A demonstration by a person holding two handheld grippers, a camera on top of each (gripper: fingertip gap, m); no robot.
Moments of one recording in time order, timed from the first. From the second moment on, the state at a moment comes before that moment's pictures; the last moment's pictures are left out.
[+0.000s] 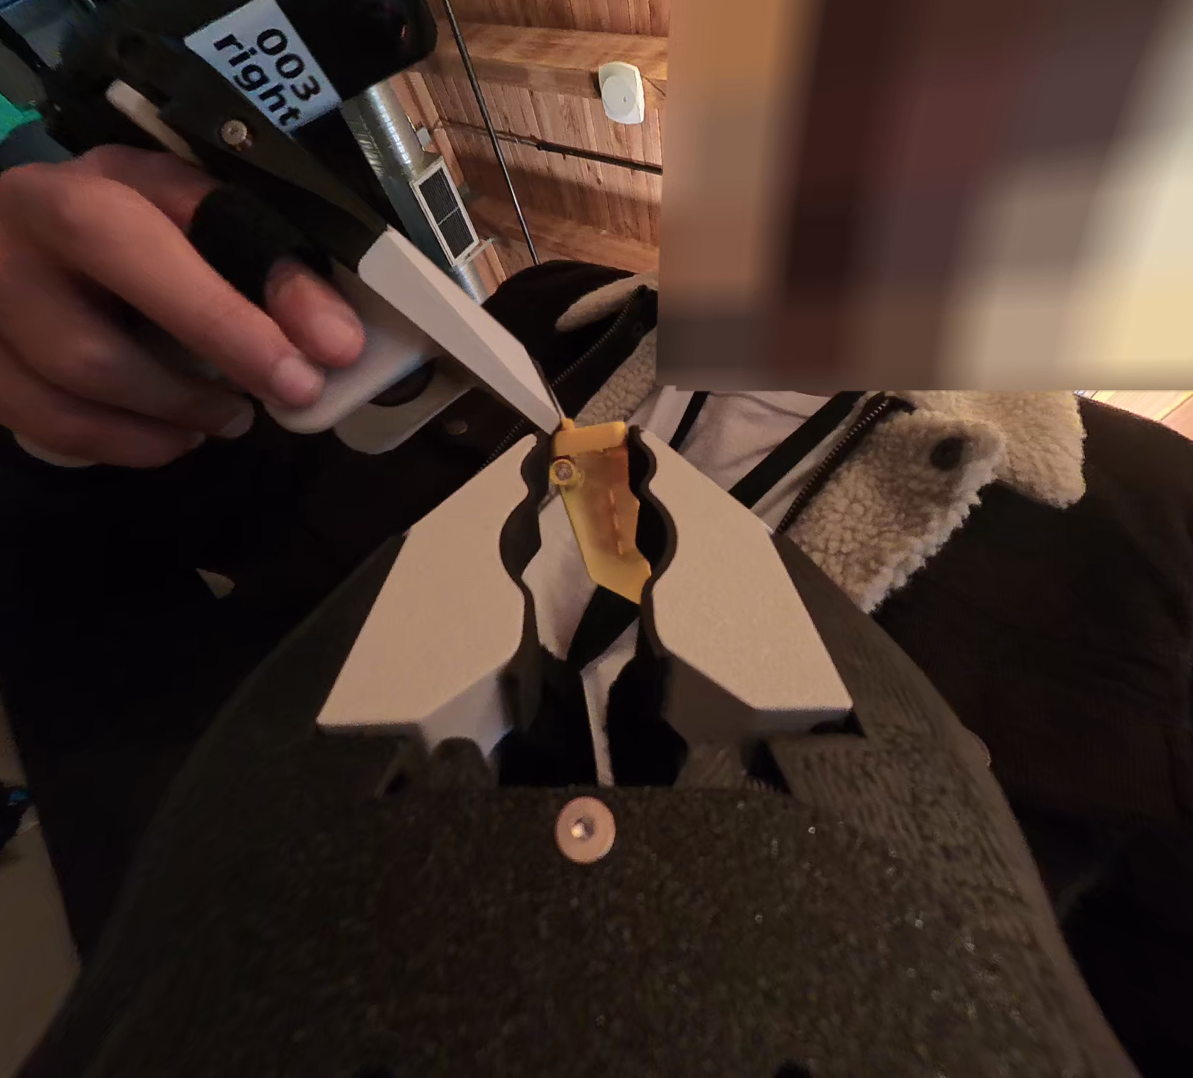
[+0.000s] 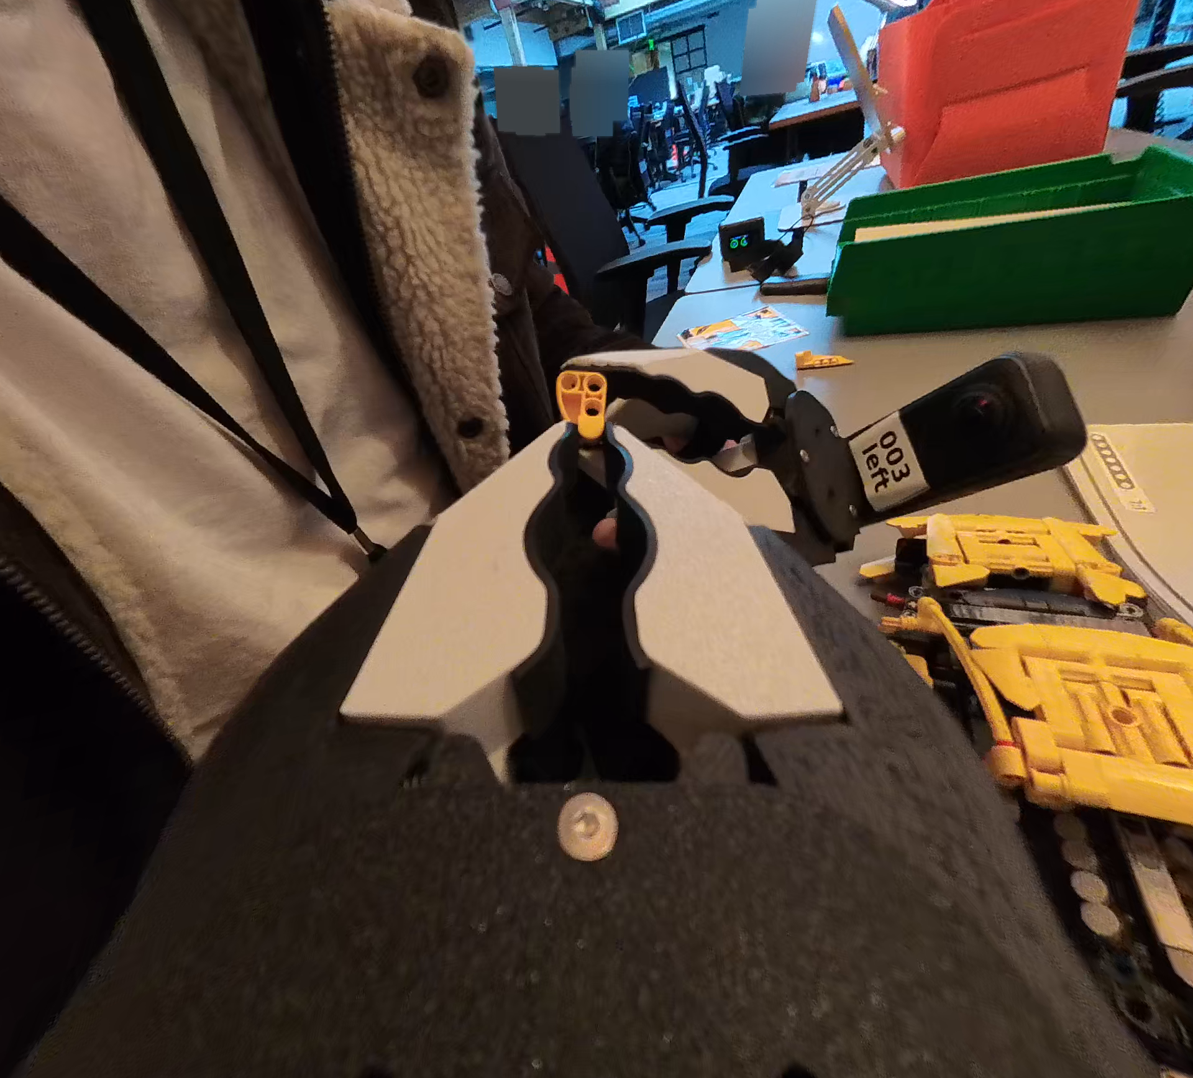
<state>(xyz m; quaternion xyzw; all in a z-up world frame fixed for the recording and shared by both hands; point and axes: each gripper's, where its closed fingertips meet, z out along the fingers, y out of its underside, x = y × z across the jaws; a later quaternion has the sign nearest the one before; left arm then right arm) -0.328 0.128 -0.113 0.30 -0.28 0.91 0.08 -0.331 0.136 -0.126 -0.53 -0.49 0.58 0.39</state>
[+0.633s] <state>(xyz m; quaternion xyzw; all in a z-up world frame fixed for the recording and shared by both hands) -0.326 0.137 -0.114 0.32 -0.27 0.91 0.05 -0.326 0.141 -0.120 -0.54 -0.50 0.53 0.43</state>
